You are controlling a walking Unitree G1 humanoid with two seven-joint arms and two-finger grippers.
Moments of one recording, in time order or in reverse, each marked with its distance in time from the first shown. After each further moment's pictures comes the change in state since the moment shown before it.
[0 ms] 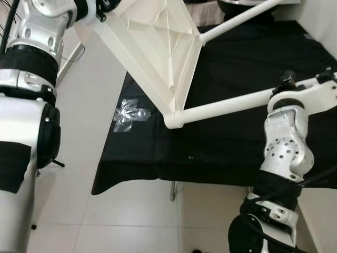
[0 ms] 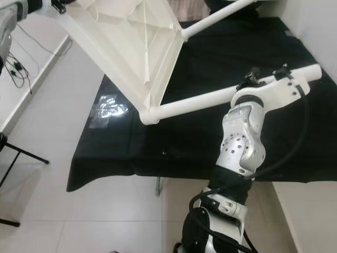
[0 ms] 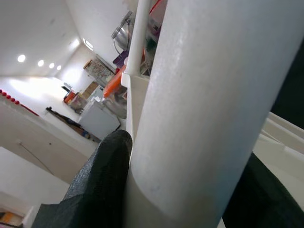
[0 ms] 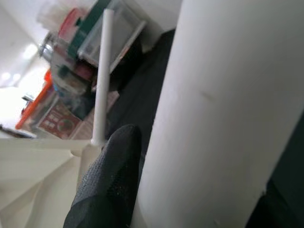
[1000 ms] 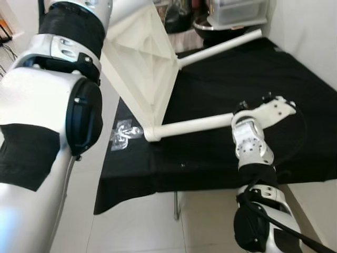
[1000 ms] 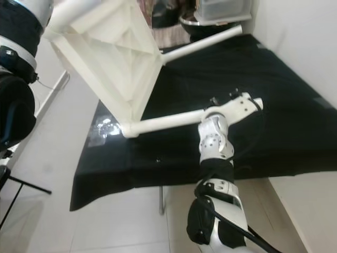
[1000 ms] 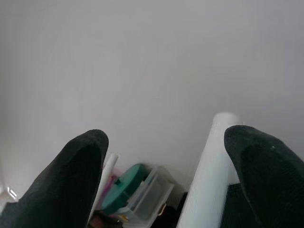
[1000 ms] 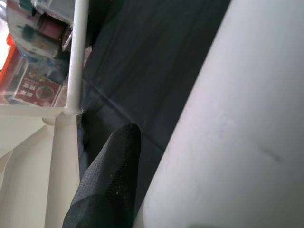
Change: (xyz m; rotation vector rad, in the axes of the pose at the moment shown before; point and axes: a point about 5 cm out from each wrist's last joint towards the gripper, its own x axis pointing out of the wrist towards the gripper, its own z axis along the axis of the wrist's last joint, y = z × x) left arm 0.011 -0.014 0.114 -0.320 -0.608 -0.191; right arm 0.043 -0.028 -0.066 -0.085 0.272 -0.143
